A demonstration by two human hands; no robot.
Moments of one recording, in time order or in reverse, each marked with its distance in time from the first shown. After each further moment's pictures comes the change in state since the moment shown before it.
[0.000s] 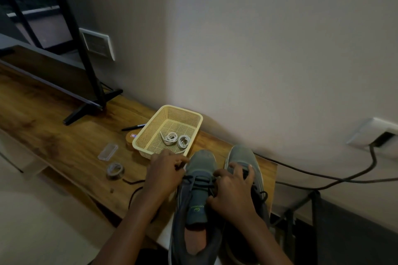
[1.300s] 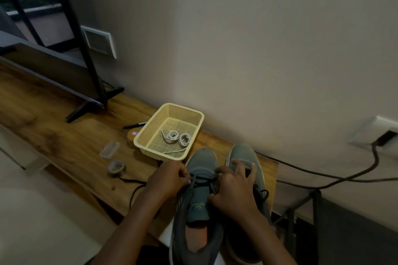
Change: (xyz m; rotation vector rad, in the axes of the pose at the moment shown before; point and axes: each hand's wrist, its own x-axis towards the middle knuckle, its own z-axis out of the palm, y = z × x) left_hand -0.006 0.003 0.000 -0.024 -0.221 -0.053; right_hand 0.001 0.002 -0.001 0.021 -0.004 0.008
